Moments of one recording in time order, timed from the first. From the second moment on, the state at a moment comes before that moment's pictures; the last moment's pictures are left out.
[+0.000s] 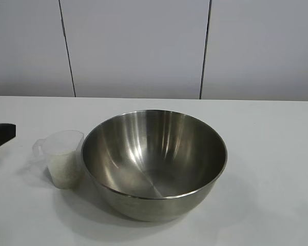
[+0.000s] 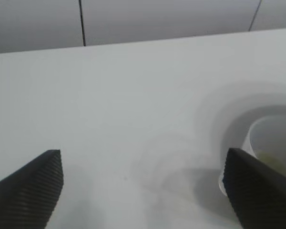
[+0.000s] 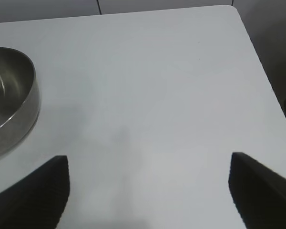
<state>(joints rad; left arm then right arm) 0.08 1.87 -0.28 0.48 -1.14 -0.04 -0.10 -0.02 -0.47 0.01 1.08 -0.03</state>
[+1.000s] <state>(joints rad) 0.08 2.09 -0.36 0.57 -1.15 0.07 -0.10 -0.02 -0.47 0.01 1.08 -0.03</state>
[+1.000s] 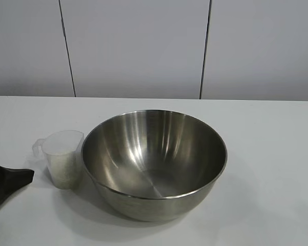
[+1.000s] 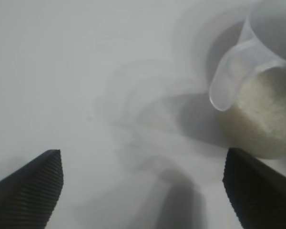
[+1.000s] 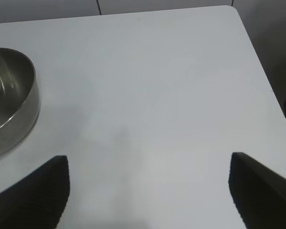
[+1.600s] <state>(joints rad) 0.08 2.09 -0.43 0.66 -1.15 0.07 -0.10 -0.02 -0.47 0.01 1.08 -0.03</state>
